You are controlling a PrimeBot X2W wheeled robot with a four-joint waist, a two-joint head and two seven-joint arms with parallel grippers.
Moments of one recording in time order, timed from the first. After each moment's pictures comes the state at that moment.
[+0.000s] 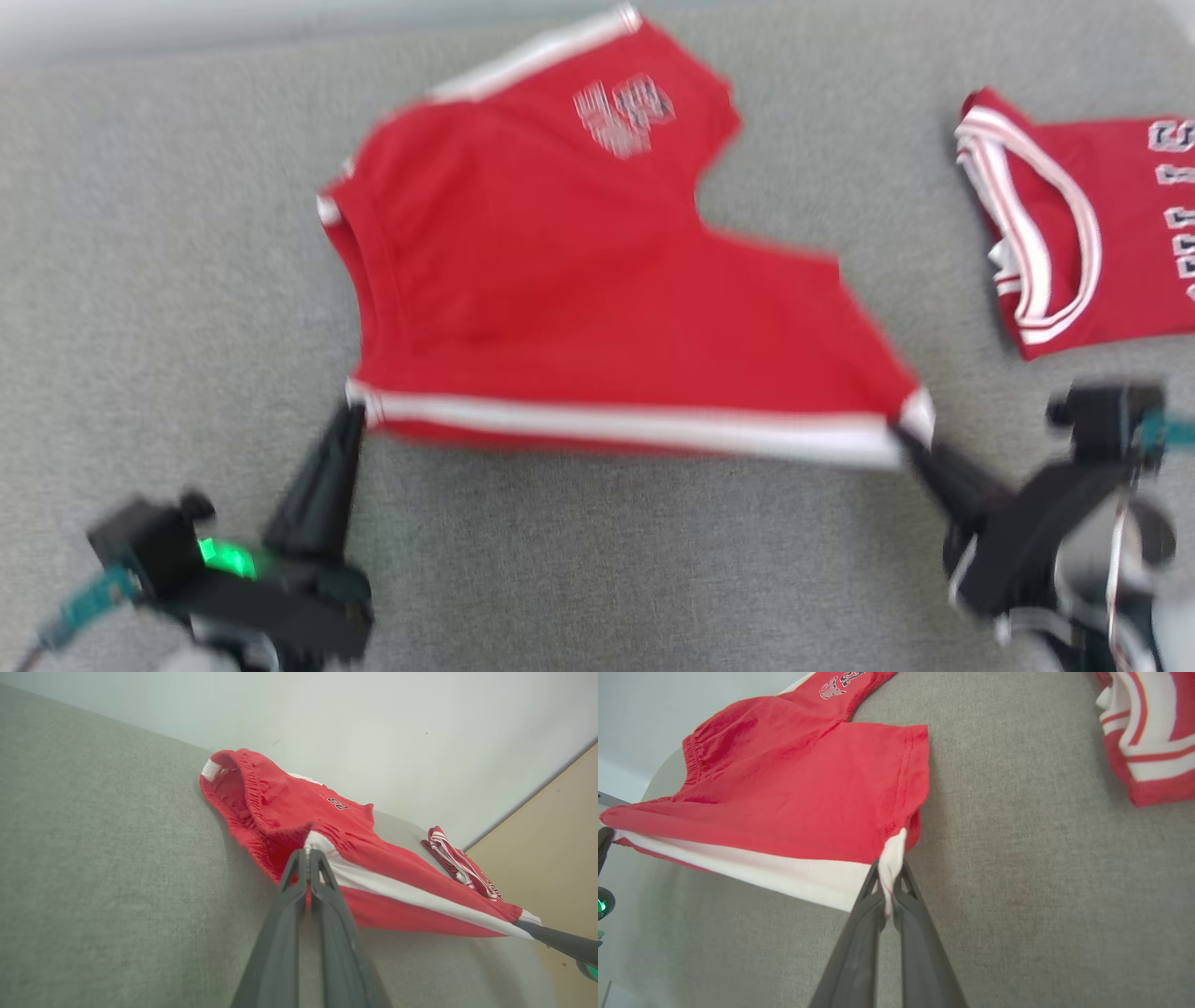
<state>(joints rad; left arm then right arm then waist) -0.27 0.34 -0.31 0.10 -0.78 -0.13 -0.26 -0.21 -0.27 0.06 -0.10 0.66 0.13 0.57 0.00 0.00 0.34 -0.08</state>
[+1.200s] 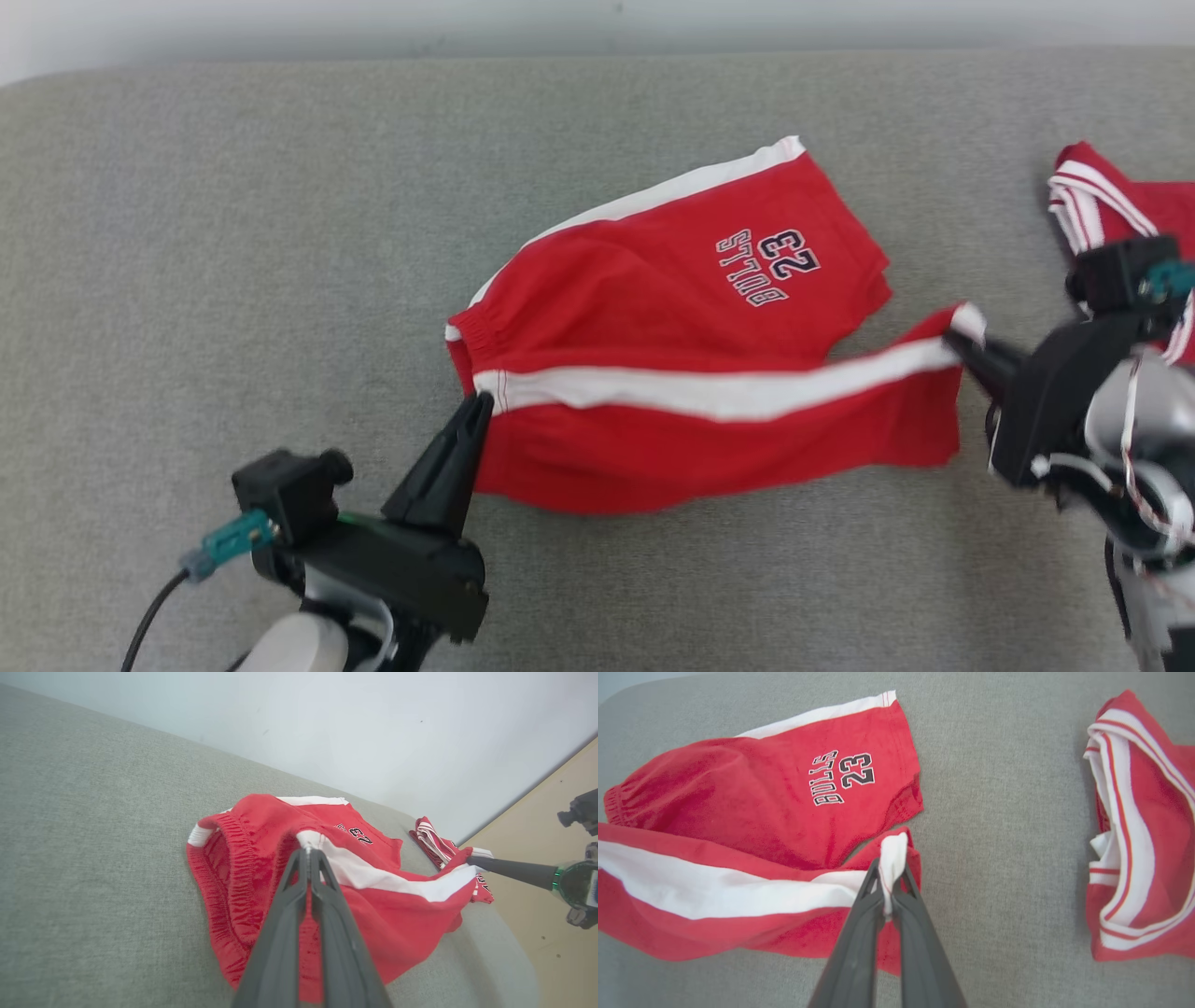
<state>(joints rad) -0.29 0.25 -0.44 0.05 -0.74 -0.04 -0.12 -0.40 -0.30 0.01 -0.06 0.46 0.13 0.89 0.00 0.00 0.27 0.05</state>
